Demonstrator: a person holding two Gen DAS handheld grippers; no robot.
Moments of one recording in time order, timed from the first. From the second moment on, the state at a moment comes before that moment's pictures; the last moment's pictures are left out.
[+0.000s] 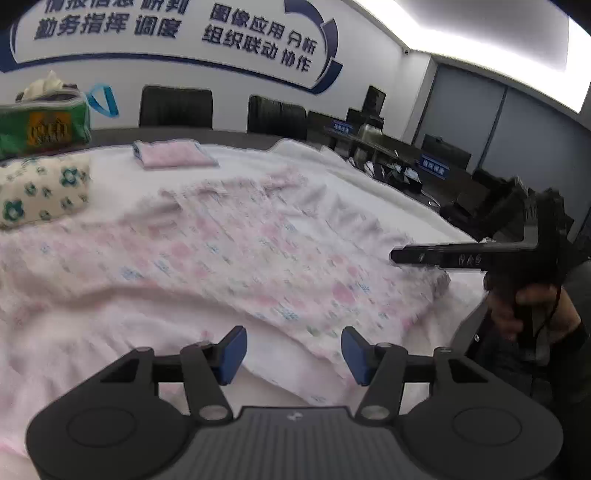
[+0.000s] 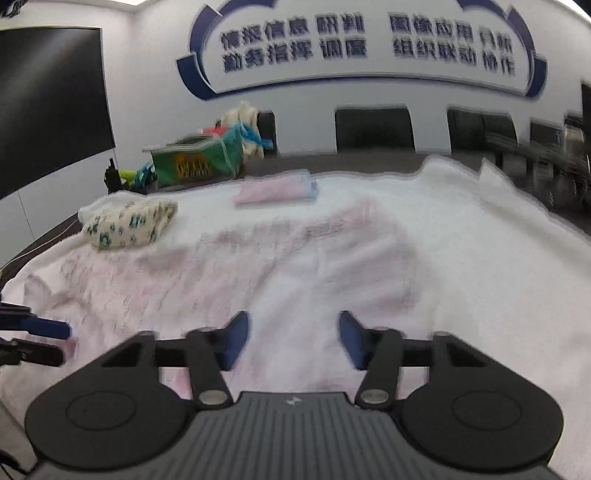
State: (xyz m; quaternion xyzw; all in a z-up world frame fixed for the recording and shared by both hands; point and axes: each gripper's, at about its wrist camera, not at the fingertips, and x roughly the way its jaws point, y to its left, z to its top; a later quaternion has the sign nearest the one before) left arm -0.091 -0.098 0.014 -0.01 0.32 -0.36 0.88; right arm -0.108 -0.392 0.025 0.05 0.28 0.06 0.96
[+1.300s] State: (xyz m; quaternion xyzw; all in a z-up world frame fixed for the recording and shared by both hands) left arm -0.090 0.063 -0.005 -0.18 0.25 -0.01 0.95; right arm 0.114 -0.032 0.042 -0.14 0.38 0.28 0.87
